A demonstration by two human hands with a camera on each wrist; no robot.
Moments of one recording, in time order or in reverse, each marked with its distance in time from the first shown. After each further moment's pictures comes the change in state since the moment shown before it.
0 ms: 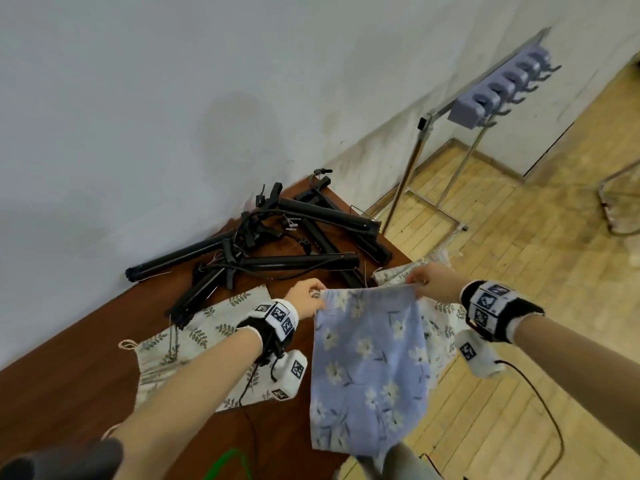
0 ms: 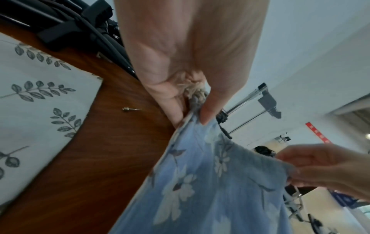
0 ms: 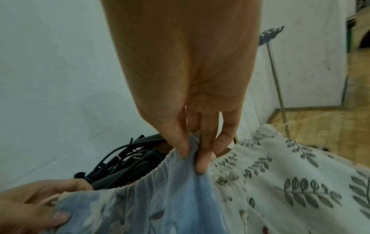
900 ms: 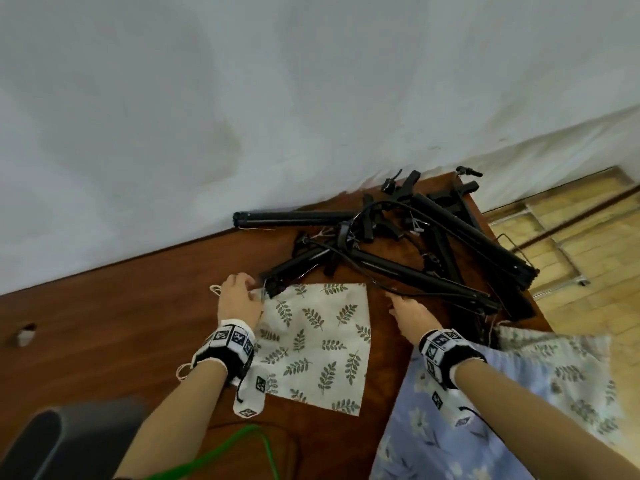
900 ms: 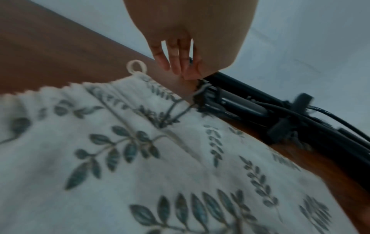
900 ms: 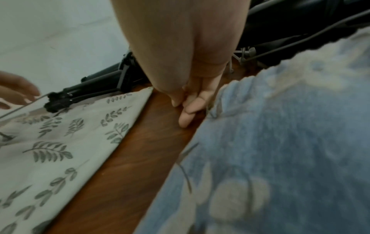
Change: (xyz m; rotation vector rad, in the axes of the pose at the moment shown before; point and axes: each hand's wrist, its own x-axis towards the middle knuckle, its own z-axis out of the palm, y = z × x) left_hand -0.068 -0.237 -0.132 0.064 0.818 -0.439; right_hand 0.159 -0.184 0.146 -0.168 -0.068 -0.243
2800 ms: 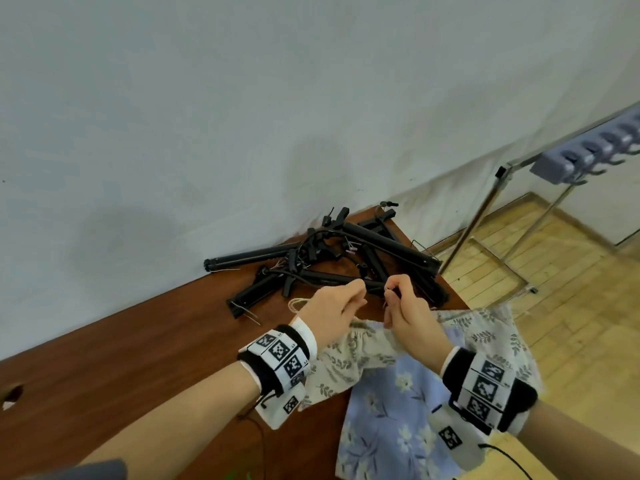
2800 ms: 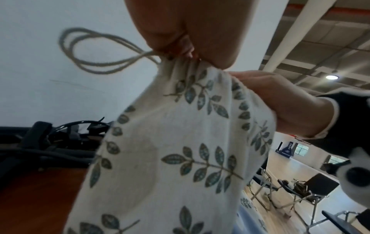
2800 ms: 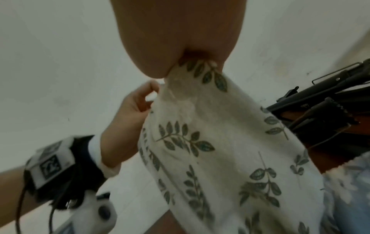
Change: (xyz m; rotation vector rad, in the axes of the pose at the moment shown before) left_hand -0.186 0.223 -0.040 -0.182 -0.347 0.985; right_hand -0.217 -0.013 -0.106 0.629 0.531 -0.265
